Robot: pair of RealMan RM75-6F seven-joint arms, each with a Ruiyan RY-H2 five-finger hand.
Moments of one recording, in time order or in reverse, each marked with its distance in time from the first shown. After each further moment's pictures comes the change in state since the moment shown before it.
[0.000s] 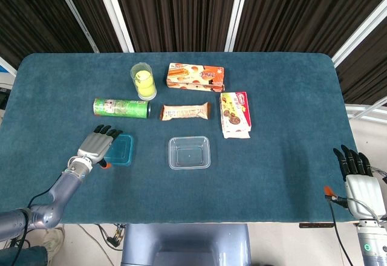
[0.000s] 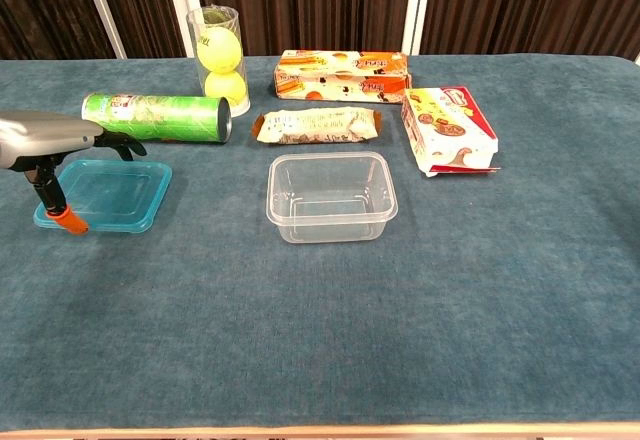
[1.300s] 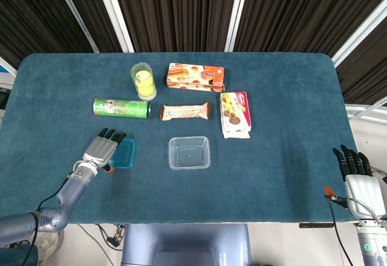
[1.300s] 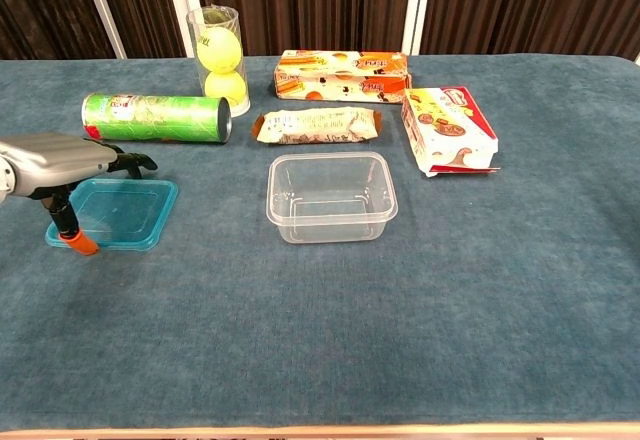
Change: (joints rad) left arm 0.010 -0.113 0.053 0.093 0.042 0.049 0.080; right arm 0.001 0.000 -0.001 0.004 -0.004 0.000 -0.004
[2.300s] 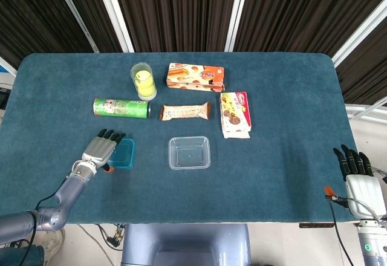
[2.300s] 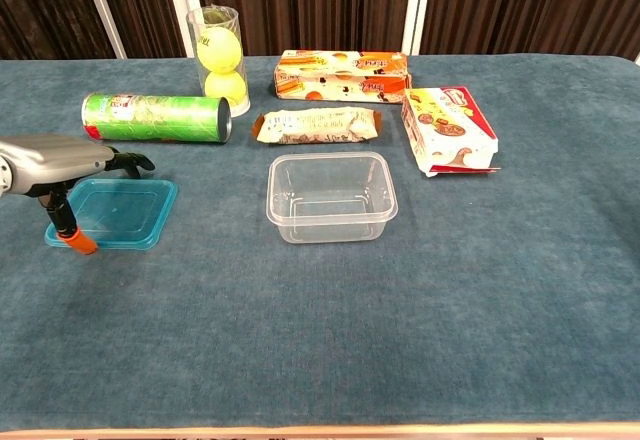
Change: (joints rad) left arm -0.003 0.025 -0.017 -0.017 -0.031 -0.038 -0.027; right arm -0.001 0.001 0.000 0.003 -0.004 0.004 0.003
